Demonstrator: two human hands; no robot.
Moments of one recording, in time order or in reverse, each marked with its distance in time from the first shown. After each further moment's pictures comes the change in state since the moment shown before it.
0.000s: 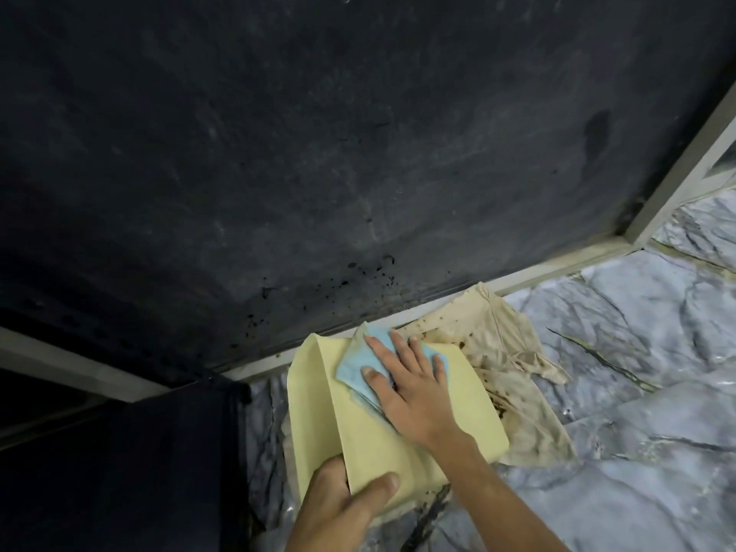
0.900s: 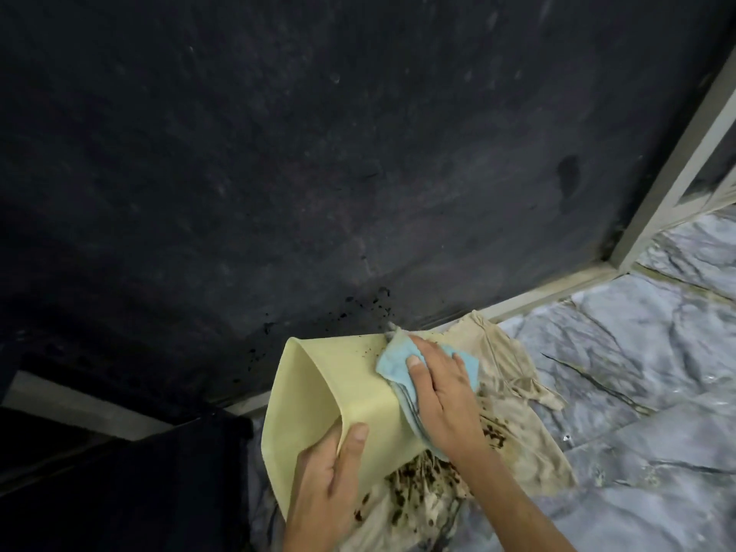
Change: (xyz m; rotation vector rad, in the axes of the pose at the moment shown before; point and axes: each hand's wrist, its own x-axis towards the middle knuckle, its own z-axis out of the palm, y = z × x) left_hand 0.005 0.049 -0.010 0.177 0.237 0.477; right_hand -0.001 -0.002 -0.049 0.269 0.377 -0.065
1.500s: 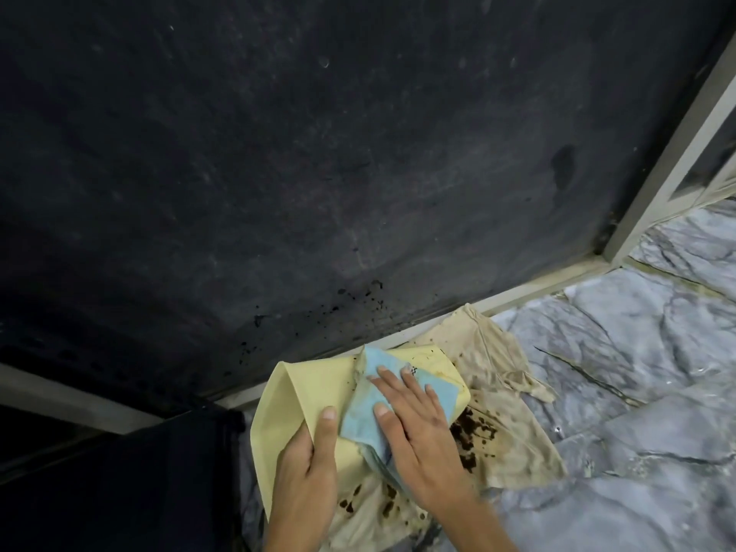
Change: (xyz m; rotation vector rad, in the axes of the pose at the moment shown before) left_hand 0.000 0.002 0.005 -0.217 0.119 -0.258; right_hand -0.055 -0.008 0.012 -0.038 -0.182 -0.085
